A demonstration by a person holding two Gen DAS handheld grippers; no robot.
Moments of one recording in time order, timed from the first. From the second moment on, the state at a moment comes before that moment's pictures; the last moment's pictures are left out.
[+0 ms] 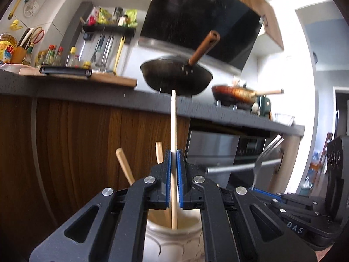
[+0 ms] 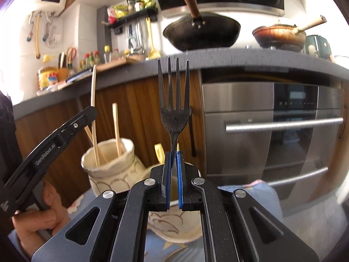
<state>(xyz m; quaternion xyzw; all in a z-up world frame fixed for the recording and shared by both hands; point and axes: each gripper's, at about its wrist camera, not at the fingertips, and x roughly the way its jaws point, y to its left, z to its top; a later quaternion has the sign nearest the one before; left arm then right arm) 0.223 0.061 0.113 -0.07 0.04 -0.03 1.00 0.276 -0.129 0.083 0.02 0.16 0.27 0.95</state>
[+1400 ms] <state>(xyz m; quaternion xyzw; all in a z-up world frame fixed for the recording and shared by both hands) 0.199 0.064 0.105 -0.04 0.10 -0.01 0.99 0.256 -0.134 0.068 0.04 0.15 0.29 0.95</state>
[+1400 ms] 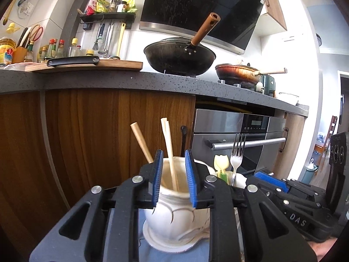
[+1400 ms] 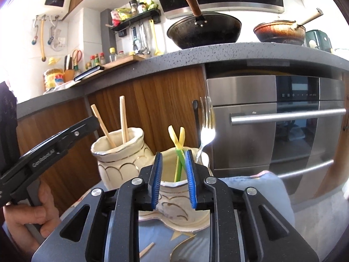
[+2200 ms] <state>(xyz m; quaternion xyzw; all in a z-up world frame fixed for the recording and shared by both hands) 0.162 0.053 0.027 0.00 0.29 -0.07 0.95 0.222 -0.148 0.021 0.02 0.27 0.28 0.92</state>
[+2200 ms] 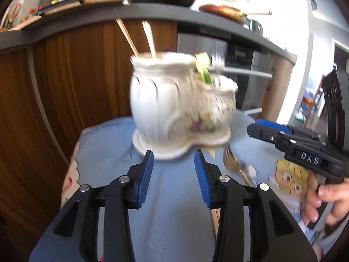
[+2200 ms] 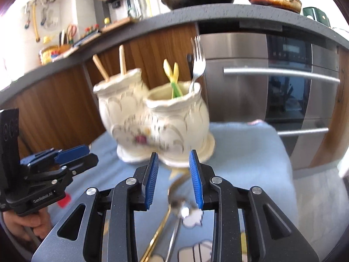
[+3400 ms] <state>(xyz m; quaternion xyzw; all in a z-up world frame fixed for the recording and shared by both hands) 0.161 0.020 -0.019 0.07 0.41 -0.09 0.90 0.207 -0.136 -0.013 -0.03 0.37 0.31 0.88</state>
